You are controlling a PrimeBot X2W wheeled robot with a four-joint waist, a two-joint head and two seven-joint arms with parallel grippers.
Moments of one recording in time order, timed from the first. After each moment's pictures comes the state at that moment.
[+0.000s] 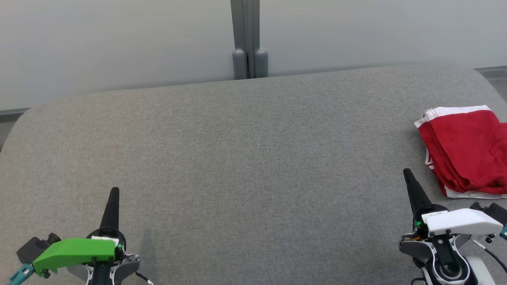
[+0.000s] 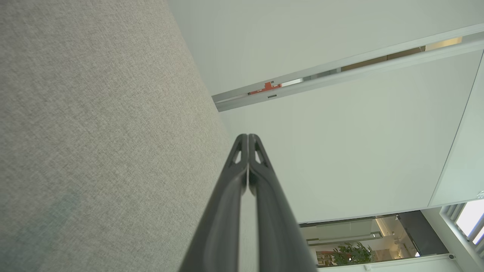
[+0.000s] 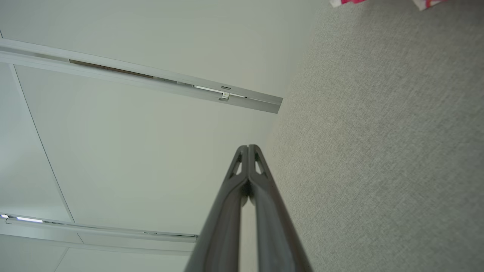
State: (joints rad) left arm -0.07 0.08 0.02 0.21 -1.41 -0.11 0.01; right arm -0.08 -0.08 -0.03 0.22 1.38 0.13 0.01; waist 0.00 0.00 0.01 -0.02
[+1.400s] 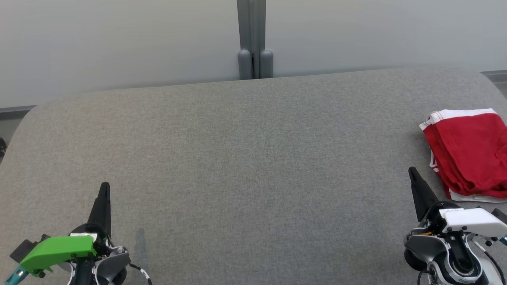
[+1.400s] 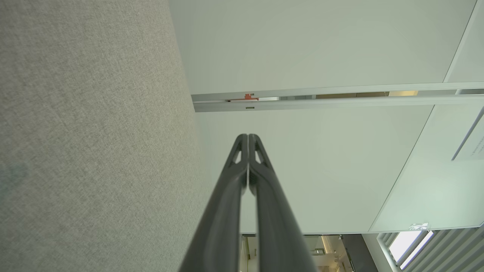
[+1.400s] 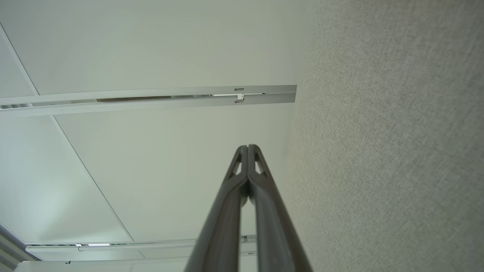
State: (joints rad) left arm -0.10 0.07 0.08 0.24 -1.64 -0.13 0.09; right arm -0.10 -0.07 -0.08 0.24 1.64 0.13 0.09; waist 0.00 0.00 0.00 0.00
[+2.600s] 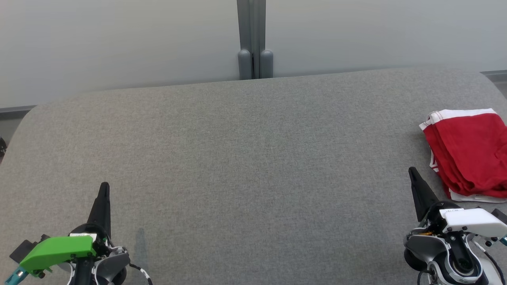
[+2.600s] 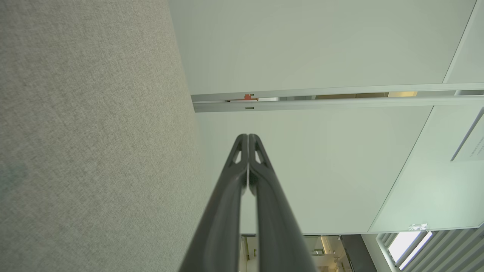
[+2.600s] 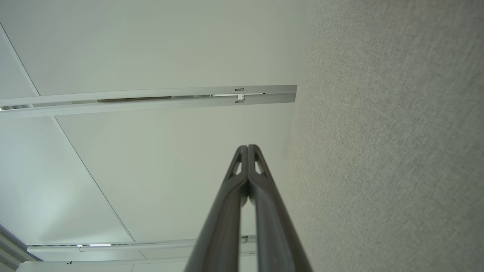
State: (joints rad) left arm -0.10 0.07 0.09 0.24 -1.63 -0.13 0.10; right arm -0.10 -0.07 -0.09 0.24 1.63 0.13 0.10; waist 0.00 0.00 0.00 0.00
